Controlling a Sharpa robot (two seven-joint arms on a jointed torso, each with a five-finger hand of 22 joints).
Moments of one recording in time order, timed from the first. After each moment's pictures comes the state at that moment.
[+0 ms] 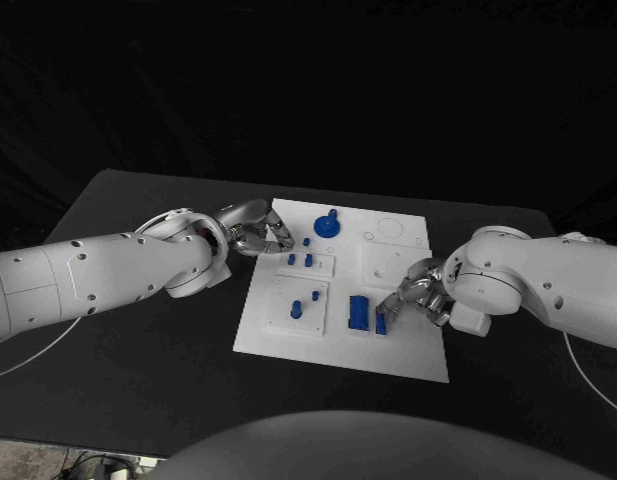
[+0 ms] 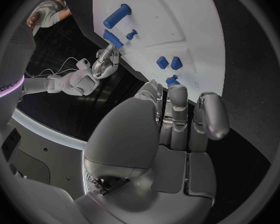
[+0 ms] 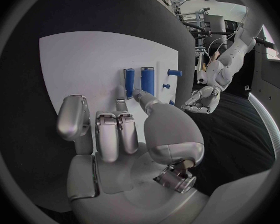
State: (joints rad) left arm 1.20 -0.80 -0.23 1.39 -1.10 -0.35 0.08; left_hand 1.54 0.00 0.07 0.29 0.30 1.14 0.09 0.08 0.09 1.00 0.09 0.32 0.11 1.29 0.02 1.05 0.71 0.06 1.42 0.12 1.22 1.31; right arm 1.23 -0.72 -0.23 1.46 -0.64 0.11 -0.65; right_hand 0.95 0.00 0.28 0.00 0.32 1.05 0.06 0.12 0.63 1.47 -0.01 1.57 1.31 1.47 -0.06 1.57 1.31 0.08 1.36 0.05 1.19 1.31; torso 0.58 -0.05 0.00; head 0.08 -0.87
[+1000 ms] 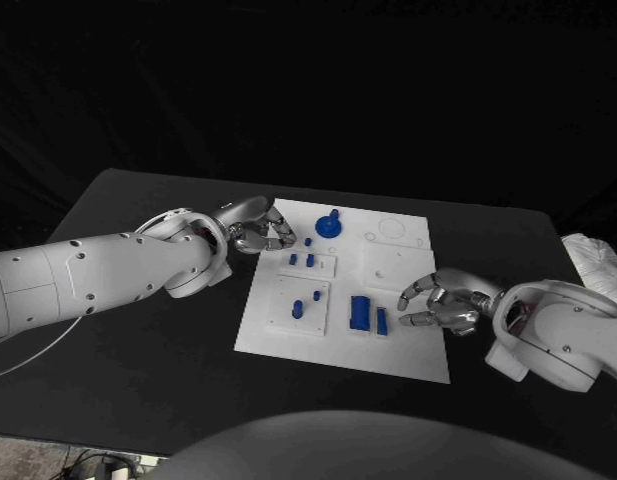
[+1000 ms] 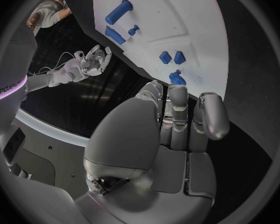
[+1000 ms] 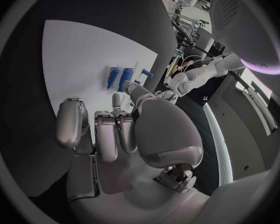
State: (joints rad) left arm 1.20 -0.81 -0.23 1.40 -1.08 -0.39 0.13; left_hand 1.56 0.00 0.09 0.29 0.32 1.14 0.09 0.09 0.09 1.02 0.09 0.32 0.10 1.29 0.02 1.05 0.71 0.06 1.42 0.12 1.22 1.31; right arm 1.12 -1.03 -0.23 1.78 -1.00 -0.22 -0.15; right_hand 1.19 -0.01 0.23 -0.07 0.38 0.74 0.11 0.28 0.81 1.47 0.01 1.57 1.31 1.46 -0.04 1.57 1.31 0.08 1.38 0.07 1.28 1.31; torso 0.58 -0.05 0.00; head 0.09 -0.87
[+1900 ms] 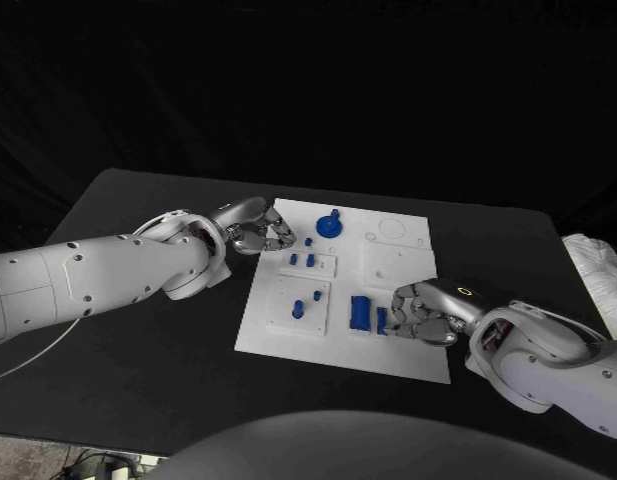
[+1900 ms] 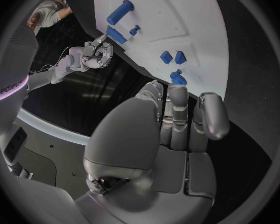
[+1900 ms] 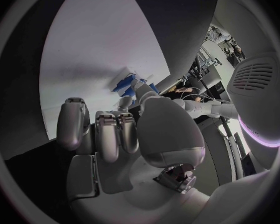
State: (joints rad) left arm 1.19 -0.82 -0.23 1.40 -1.07 -0.40 0.15; left_hand 1.56 0.00 0.09 0.29 0.32 1.15 0.09 0.09 0.09 1.03 0.09 0.32 0.10 1.29 0.02 1.05 0.71 0.06 1.42 0.12 1.22 1.31; right arm 1.01 -0.94 -0.23 1.69 -1.47 -0.43 -0.11; right_hand 1.19 -0.02 0.15 0.05 0.28 0.79 0.03 0.91 1.28 1.47 -0.02 1.57 1.31 1.46 -0.07 1.57 1.31 0.08 1.38 0.05 1.30 1.31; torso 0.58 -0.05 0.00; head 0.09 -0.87
